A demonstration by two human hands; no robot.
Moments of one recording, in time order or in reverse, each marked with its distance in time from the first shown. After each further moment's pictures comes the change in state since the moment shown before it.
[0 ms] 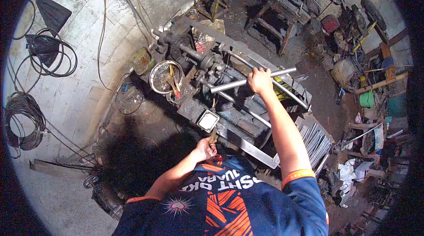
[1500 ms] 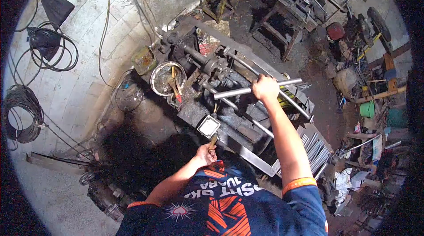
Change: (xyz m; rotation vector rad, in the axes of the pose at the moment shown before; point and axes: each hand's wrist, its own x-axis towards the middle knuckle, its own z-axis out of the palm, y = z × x) left_hand 0.012 -0.005 -0.005 -0.162 -0.007 -0.022; right_hand -0.001 -0.025 -0.038 -0.099 -0.100 0.112
